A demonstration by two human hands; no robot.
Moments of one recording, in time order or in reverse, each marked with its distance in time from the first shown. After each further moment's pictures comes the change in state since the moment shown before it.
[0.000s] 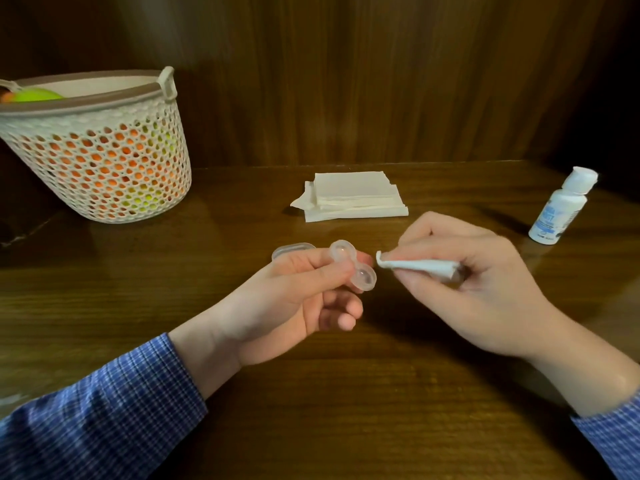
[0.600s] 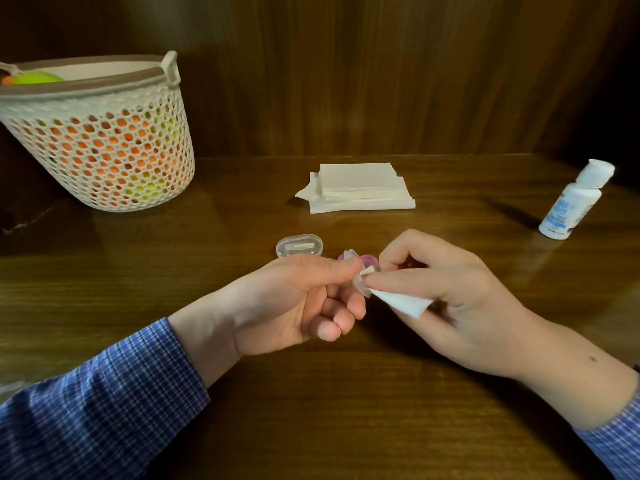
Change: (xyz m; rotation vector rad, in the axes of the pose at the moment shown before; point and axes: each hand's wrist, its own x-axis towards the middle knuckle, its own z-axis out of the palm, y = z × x) left_hand -0.001 0.006 -0.004 0.003 -0.033 -0.215; right_hand -0.006 0.001 0.020 -0.181 -0.136 -0.148
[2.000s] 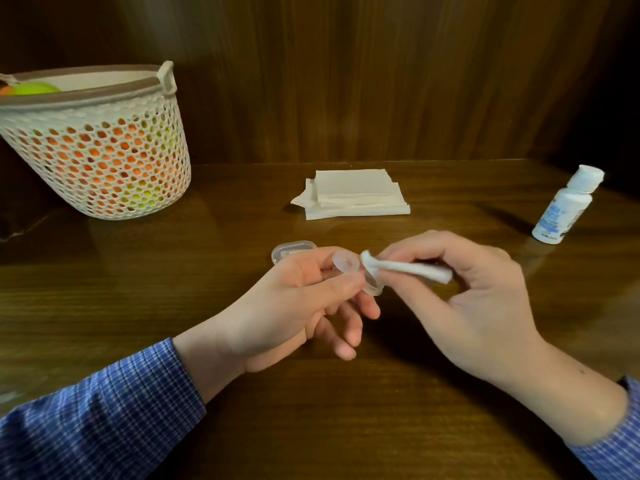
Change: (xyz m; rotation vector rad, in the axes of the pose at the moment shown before) left_hand 0.004 -0.011 0.006 0.103 0.043 0.255; right_hand 0.002 -0.019 0.004 0.115 0.363 0.168
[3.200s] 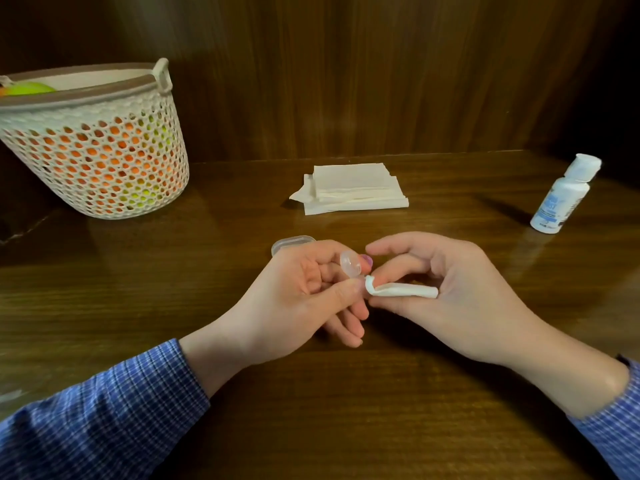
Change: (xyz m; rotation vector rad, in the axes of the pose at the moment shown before) left_hand -0.002 -0.009 -0.002 0.442 0.153 0.170; right_hand 0.003 -0.001 -0.005 0.068 -0.304 0.337
